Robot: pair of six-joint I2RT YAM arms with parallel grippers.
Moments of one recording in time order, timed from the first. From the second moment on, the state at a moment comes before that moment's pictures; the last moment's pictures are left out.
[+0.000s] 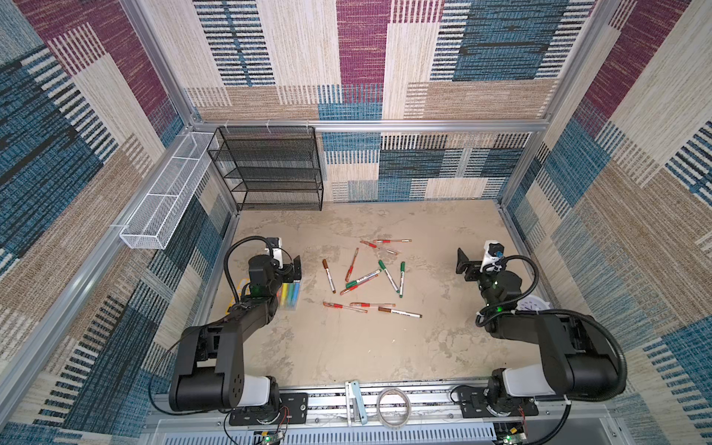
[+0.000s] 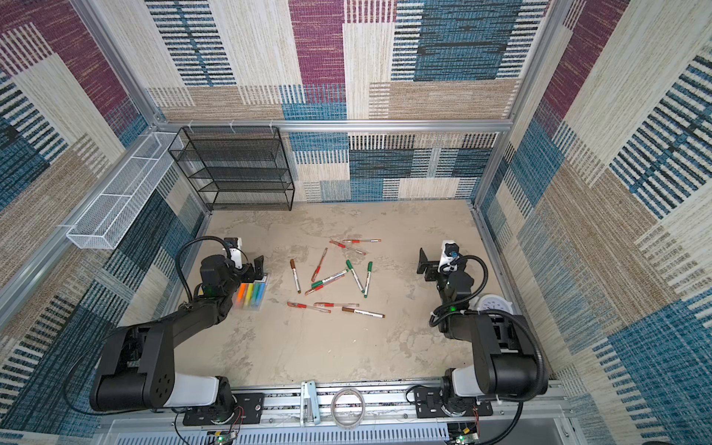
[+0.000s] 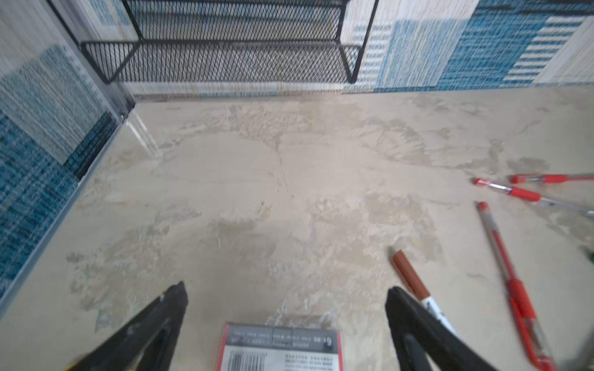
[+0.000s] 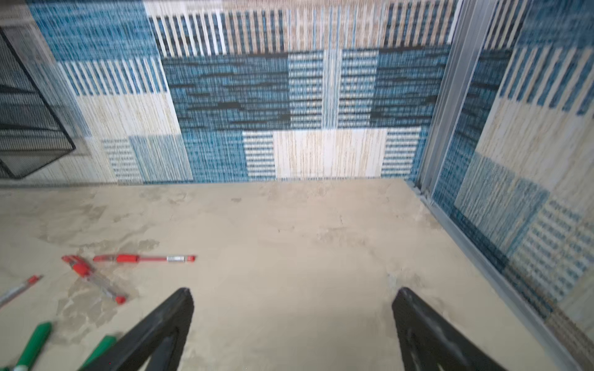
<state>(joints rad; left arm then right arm) 0.02 1.38 0.58 0.41 0.09 0.04 -0.03 1.38 0.33 1.04 -0.07 0.05</state>
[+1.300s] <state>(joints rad) 0.10 1.09 0.86 -0.42 0.40 0.04 0.42 1.71 1.10 -0.37 -0.12 0.49</state>
